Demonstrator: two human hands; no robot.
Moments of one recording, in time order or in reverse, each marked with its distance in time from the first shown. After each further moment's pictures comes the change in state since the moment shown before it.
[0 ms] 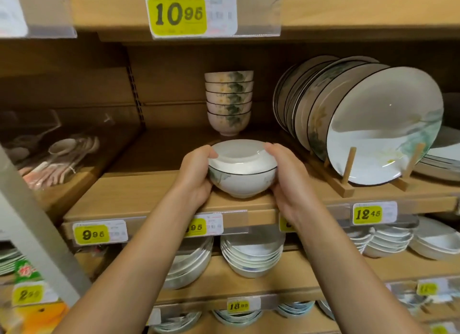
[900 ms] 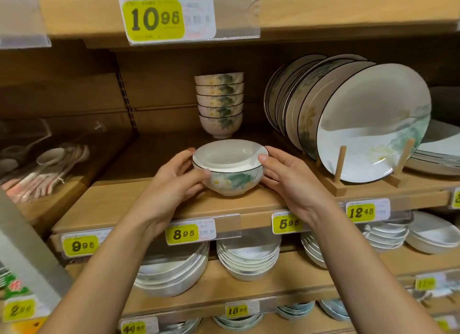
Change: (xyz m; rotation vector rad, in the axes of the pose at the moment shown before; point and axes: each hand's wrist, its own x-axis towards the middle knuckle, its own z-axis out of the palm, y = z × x) left_hand -0.013 0.000 -0.050 0.369 -0.272 0.217; right_hand 0.006 -0.008 -0.032 0.024 -0.233 -0.027
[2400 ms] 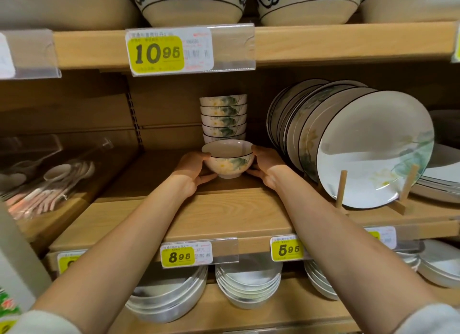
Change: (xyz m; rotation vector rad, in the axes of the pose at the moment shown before) left_hand 0.127 0.006 0.026 -0.214 0.251 -0.251; right_hand 0.135 -0.003 0.017 -0.092 0.215 0.174
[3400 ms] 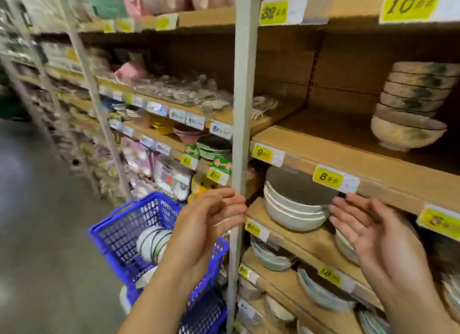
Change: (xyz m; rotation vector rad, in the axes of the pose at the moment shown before) left_hand -0.370 -0.106 -0.160 -0.386 0.463 0.300; right_hand -0.269 0.099 -0.005 0.334 -0.443 0.149
